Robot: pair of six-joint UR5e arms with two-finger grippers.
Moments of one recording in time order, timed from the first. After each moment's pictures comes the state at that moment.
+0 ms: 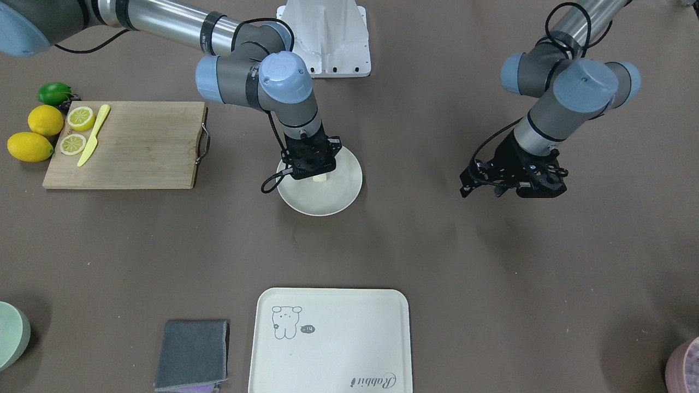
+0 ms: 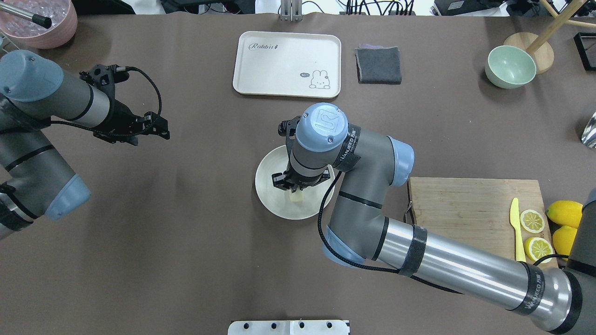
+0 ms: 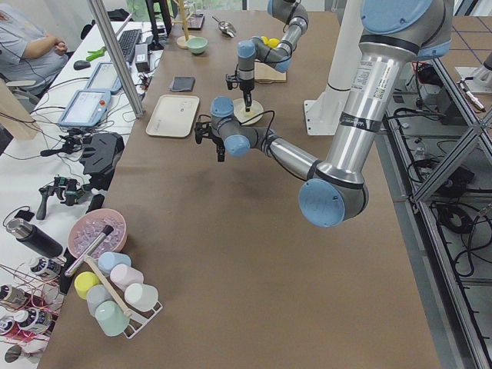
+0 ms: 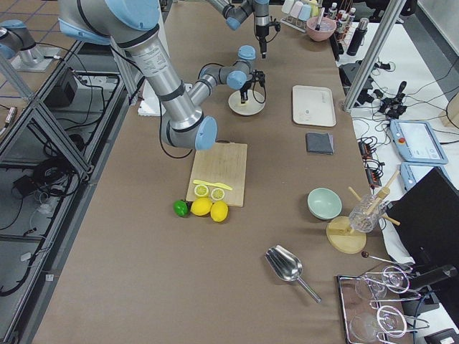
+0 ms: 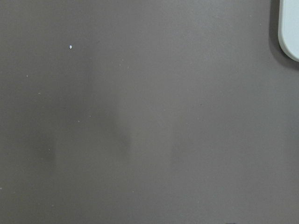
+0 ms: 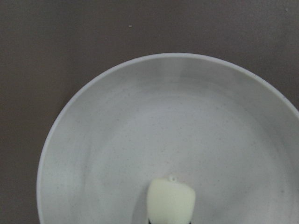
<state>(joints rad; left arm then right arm) -0.84 -1.88 -1.66 -2.09 -2.13 -1.17 0.48 -0.81 1.46 -1.38 1.96 1.08</state>
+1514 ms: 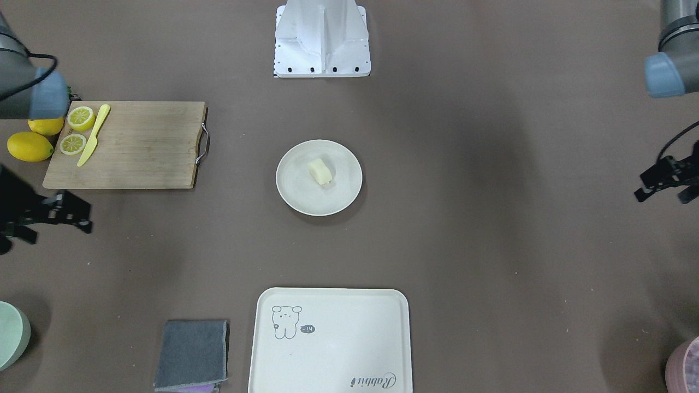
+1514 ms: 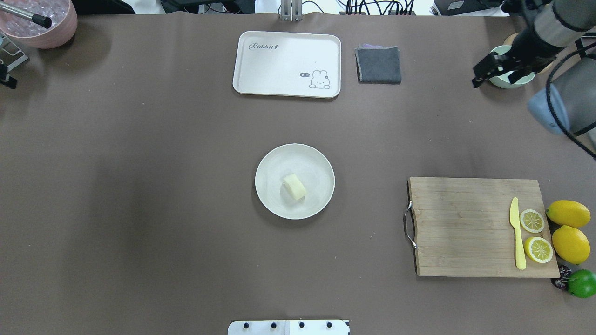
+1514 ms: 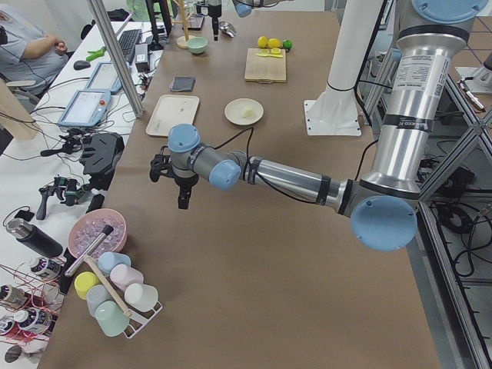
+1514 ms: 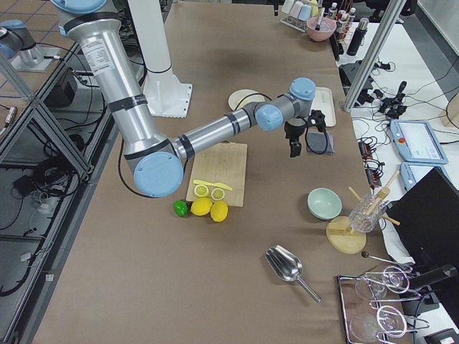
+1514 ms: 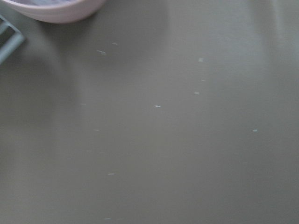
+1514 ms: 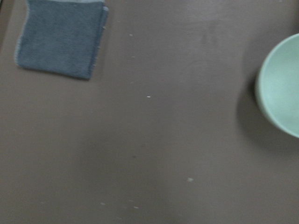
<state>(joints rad) -1.38 -1.72 -1.62 -1.82 -2.34 -0.36 1.21 -1.25 1.61 -1.48 2.29 0.38</state>
